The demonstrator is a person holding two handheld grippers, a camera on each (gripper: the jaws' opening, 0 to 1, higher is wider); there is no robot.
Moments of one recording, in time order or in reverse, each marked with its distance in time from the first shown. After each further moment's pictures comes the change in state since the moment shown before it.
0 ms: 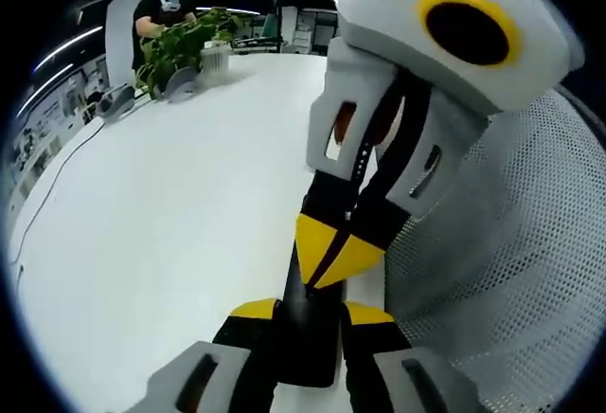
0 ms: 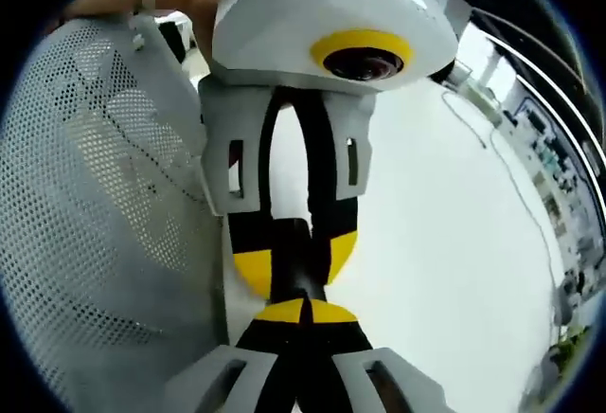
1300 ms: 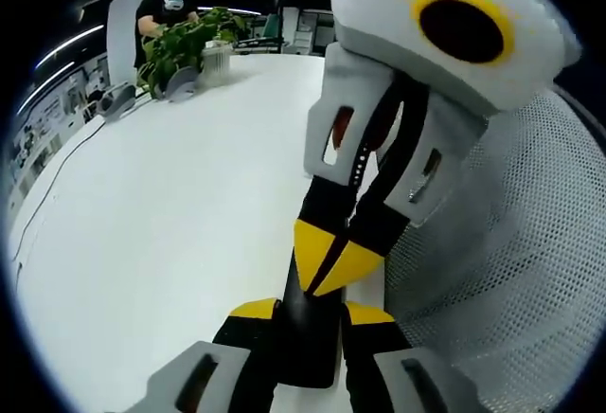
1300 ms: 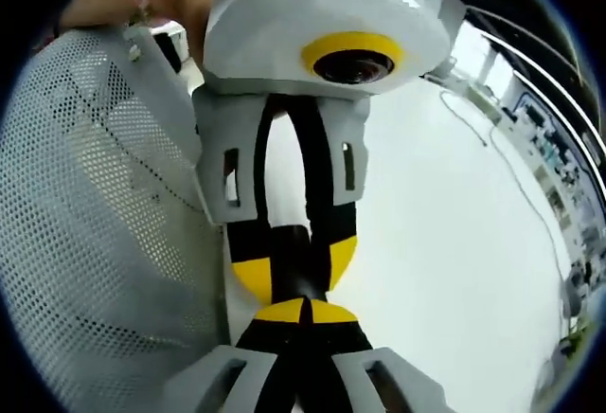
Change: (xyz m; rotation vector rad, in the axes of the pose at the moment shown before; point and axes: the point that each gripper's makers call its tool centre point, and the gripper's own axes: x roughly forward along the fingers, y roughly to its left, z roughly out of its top) left arm -0.001 0.000 0.001 -0.012 -0.009 -0.005; right arm 0.000 -0.001 0.003 0.081 -0.053 0.040
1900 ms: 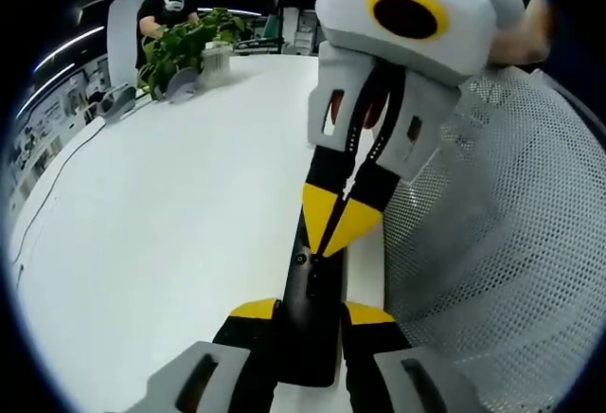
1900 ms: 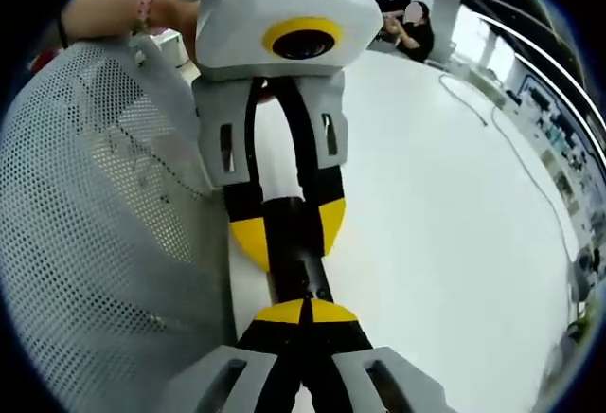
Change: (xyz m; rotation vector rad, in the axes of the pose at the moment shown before) left arm 0.001 -0.001 0.000 0.013 0.006 0.009; right arm -0.016 -0.002 -0.024 0.004 0.060 0.027
